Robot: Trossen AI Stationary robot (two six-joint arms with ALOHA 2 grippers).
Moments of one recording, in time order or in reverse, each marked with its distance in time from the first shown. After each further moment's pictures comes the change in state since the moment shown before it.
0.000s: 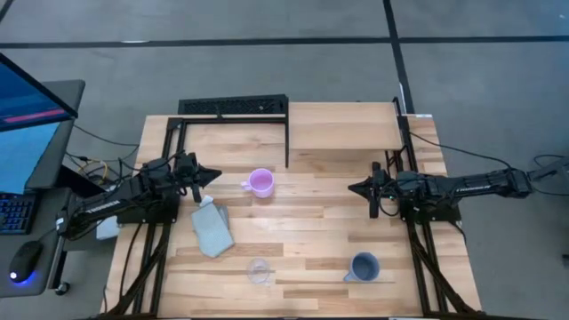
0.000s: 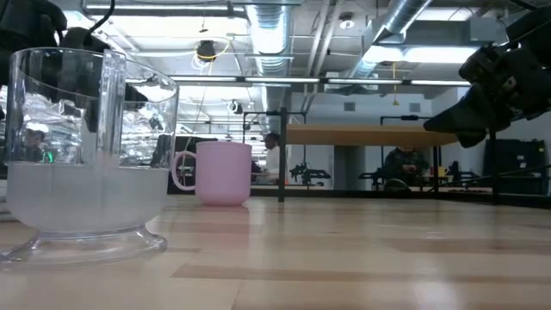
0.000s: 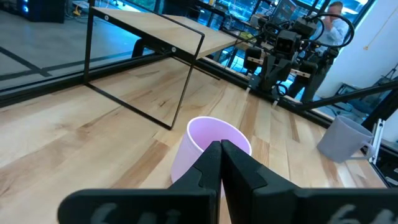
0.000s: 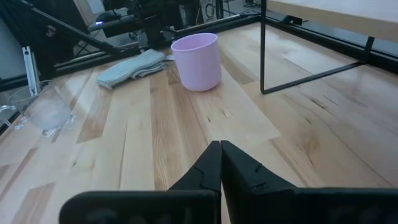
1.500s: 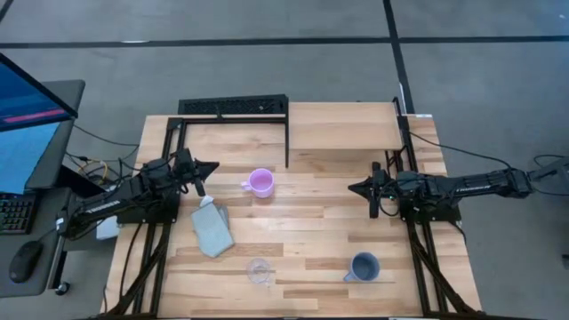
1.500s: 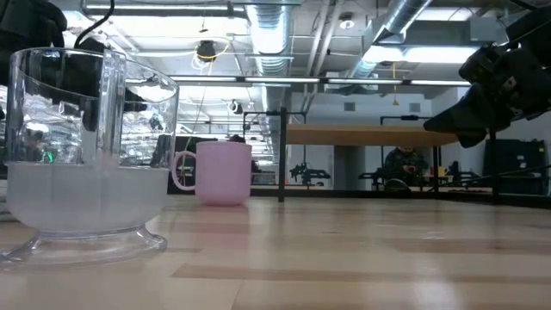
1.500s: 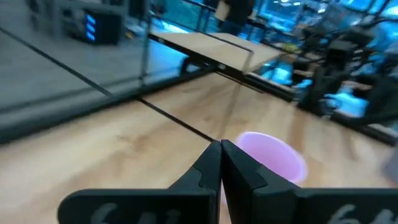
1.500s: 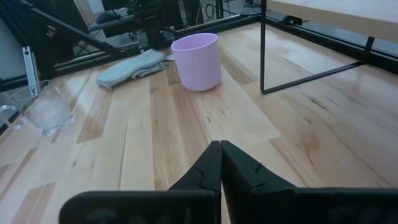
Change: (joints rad) left arm 0.000 0.000 -0.001 0.008 -0.213 0.069; right arm 0.000 0.000 0.000 0.000 0.000 0.000
